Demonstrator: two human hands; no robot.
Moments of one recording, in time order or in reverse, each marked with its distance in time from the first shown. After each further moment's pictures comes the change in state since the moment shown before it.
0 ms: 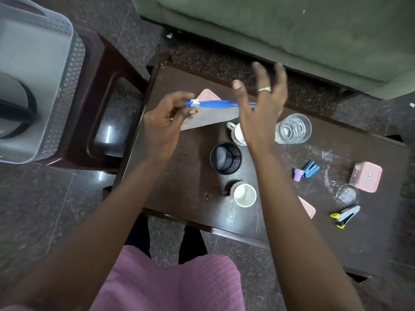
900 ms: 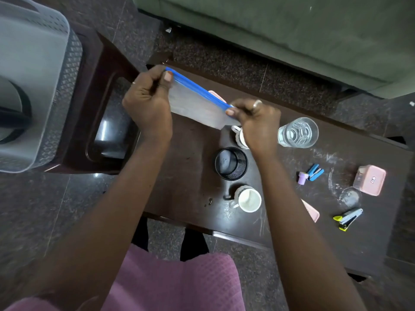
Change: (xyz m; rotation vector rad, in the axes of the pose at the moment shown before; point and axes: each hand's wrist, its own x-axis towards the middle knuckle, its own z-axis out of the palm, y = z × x) left_hand 0.052 0.005 -0.004 -0.120 0.396 -0.135; right_hand 0.004 0.008 0.019 0.055 -0.191 0.025
